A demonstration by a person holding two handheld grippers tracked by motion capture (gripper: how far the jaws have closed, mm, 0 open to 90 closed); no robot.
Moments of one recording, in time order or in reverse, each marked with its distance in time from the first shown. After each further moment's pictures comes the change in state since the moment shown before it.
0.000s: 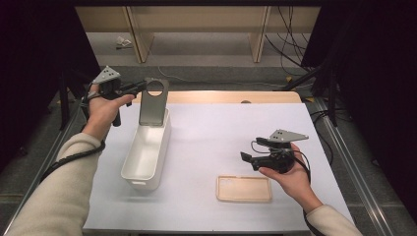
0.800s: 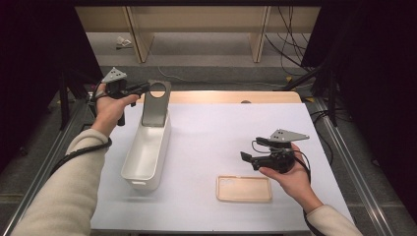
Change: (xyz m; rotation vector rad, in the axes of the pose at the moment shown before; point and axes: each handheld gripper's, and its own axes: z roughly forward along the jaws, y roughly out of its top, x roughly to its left) left arm 0.010 -0.012 0.021 0.049 0.027 -0.030; right arm 0.000 0.001 -0.001 -0.008 0.008 0.007
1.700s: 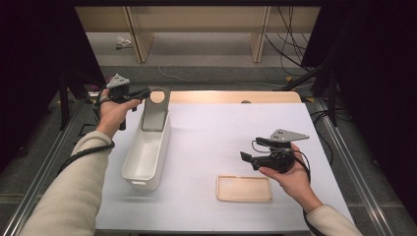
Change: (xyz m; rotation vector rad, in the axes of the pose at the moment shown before) left arm 0.007 -0.021 0.011 0.048 0.020 -0.007; right arm 0.000 0.000 0.001 0.000 0.004 0.005
